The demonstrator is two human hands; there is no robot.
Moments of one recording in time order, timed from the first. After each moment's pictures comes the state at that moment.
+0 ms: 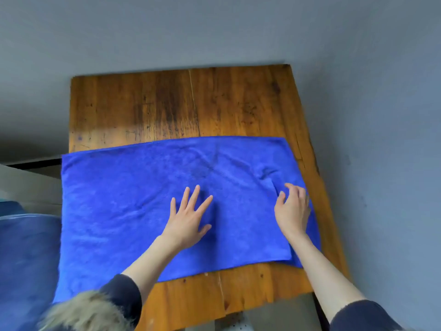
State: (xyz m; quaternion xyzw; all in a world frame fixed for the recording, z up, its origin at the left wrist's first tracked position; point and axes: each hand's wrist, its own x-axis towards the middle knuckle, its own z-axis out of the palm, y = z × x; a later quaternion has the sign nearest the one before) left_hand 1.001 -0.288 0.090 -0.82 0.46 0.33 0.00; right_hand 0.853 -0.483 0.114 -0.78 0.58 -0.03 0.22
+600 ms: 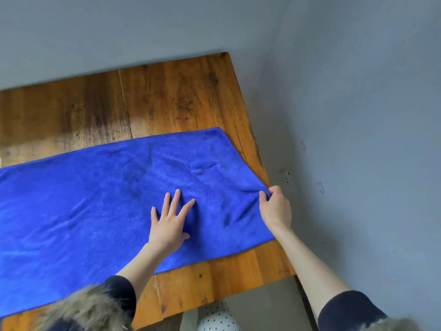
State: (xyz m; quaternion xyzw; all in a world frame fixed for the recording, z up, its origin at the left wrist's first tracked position) left_hand 0.900 -0.388 0.081 -0.85 0.41 0.32 0.10; right_hand 0.749 -0.586 0.102 -0.72 0.61 0.02 0.32
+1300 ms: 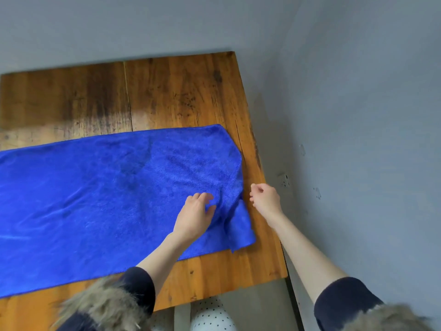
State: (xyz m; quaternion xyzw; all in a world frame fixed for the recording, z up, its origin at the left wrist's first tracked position) left_hand 0.864 -0.450 0.106 -0.86 0.30 0.36 -0.21; right_hand 0.766 -0.603 0.106 -0.66 0.58 0.07 0.47
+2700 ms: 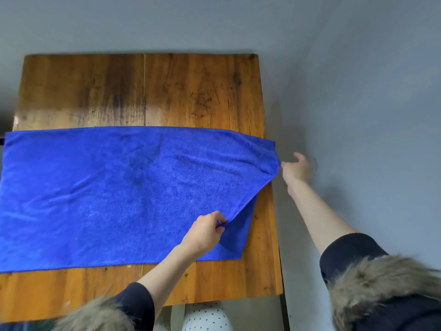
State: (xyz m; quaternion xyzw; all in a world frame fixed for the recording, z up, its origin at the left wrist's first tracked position) left_hand 0.845 -0.456 0.112 -0.82 0.23 0.49 -0.20; right_hand 0.813 -0.705 0.093 -0.60 0.67 -0.06 0.43
